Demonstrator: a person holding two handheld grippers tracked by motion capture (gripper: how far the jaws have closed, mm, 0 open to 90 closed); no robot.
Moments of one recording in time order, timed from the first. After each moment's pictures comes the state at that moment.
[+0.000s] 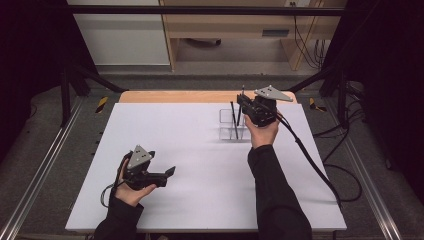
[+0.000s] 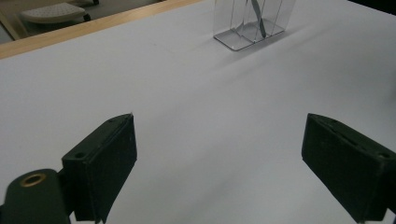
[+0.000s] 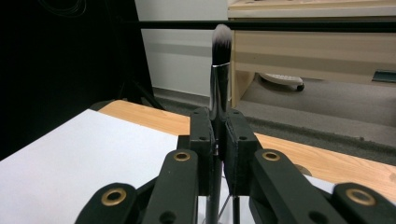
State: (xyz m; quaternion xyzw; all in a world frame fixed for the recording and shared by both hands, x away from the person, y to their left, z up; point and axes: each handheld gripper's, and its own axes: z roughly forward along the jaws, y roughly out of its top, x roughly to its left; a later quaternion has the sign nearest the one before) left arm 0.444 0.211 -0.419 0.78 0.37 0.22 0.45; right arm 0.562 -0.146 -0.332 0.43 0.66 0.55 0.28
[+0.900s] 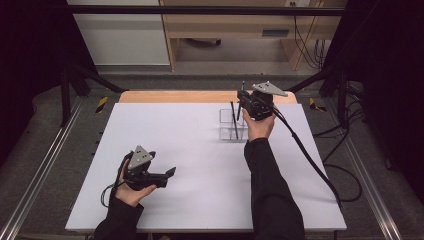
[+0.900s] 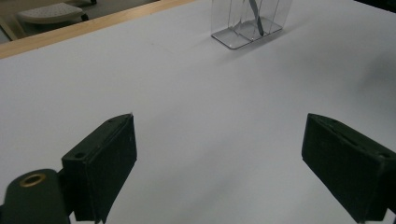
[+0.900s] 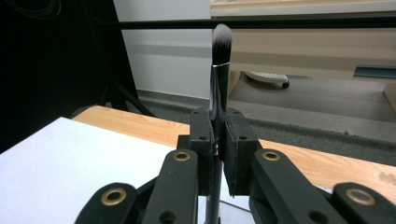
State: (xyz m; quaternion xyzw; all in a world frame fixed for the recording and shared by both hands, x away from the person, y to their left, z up) left arm 0.443 0.210 -0.419 0.79 0.37 0.21 0.44; right arm 0.593 -0.144 -0.344 0.46 0.65 0.53 0.30
